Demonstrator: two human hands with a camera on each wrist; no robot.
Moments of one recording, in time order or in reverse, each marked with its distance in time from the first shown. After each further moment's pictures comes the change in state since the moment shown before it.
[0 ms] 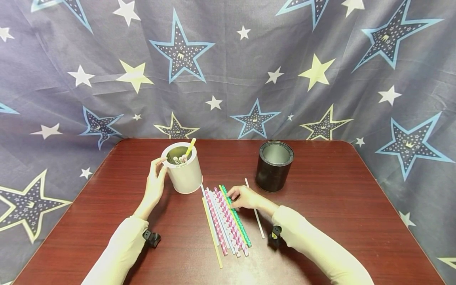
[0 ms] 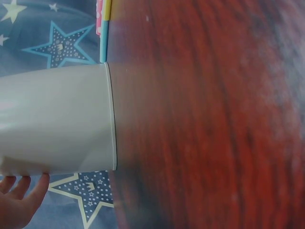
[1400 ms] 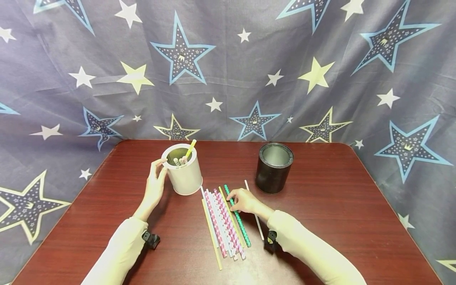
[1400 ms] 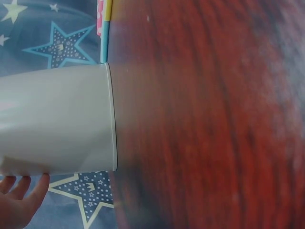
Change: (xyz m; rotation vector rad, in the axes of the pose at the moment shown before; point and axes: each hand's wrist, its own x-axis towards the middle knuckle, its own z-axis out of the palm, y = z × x) left_hand 0.000 -0.002 -0.001 0.011 -0.003 -0.007; right_hand 0.001 -0.001 0.010 -0.224 0.070 0.040
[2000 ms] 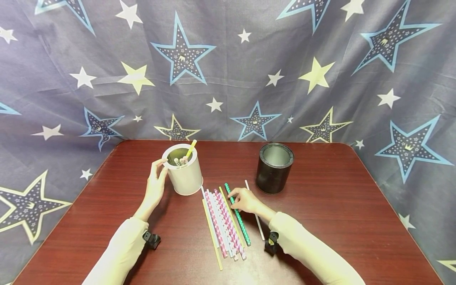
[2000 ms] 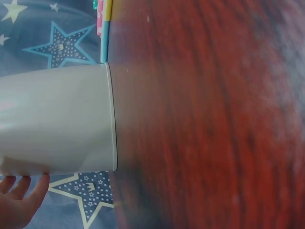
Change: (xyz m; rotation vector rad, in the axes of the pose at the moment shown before) left_hand 0.000 -0.001 0.000 0.006 0.000 0.014; right_hand -0.002 0.003 0.002 0.157 0.045 0.095
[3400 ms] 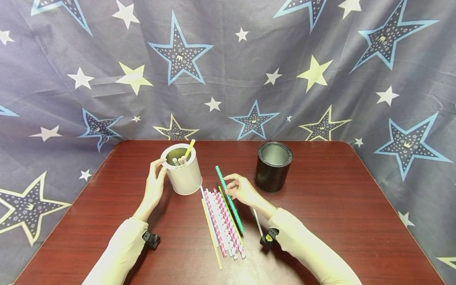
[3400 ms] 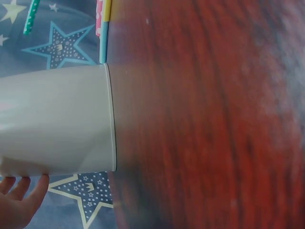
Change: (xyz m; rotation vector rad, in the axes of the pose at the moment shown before) left_hand 0.000 0.001 0.001 -0.023 0.002 0.010; right_hand 0.003 -0.032 -0.010 0.244 0.166 -0.073
